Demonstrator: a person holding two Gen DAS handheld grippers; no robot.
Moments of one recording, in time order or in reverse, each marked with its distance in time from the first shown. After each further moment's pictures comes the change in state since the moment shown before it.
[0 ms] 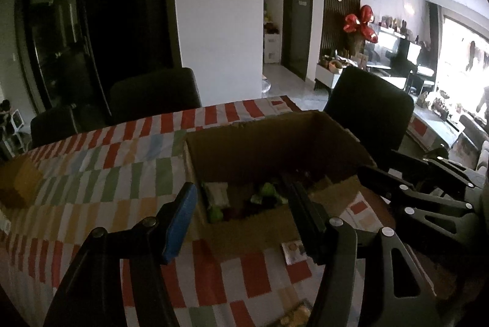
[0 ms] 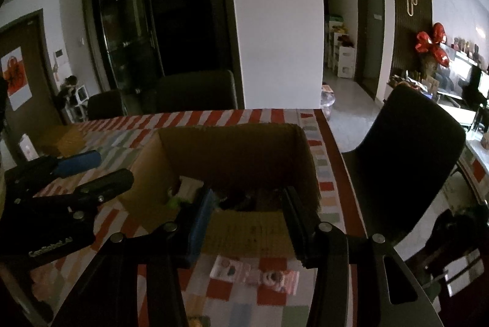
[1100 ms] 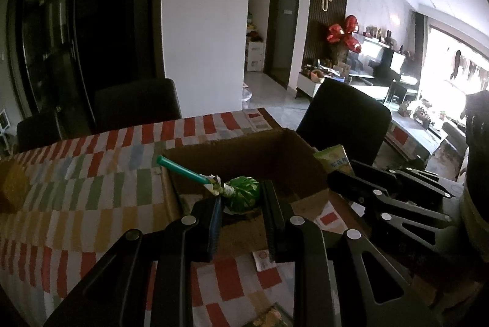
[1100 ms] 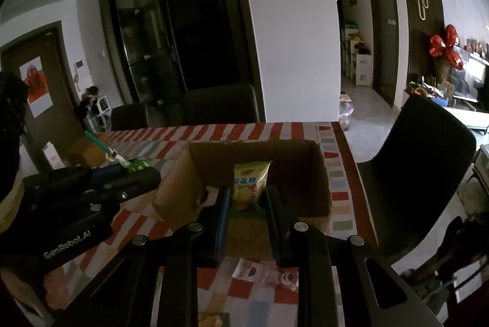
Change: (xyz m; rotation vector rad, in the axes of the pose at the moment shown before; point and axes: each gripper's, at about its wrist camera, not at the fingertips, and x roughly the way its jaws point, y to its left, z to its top) left arm -0.009 -0.010 0.026 -0.005 -0.026 -0.088; right arm -0.020 0.002 0.013 0.000 -0.048 0.105
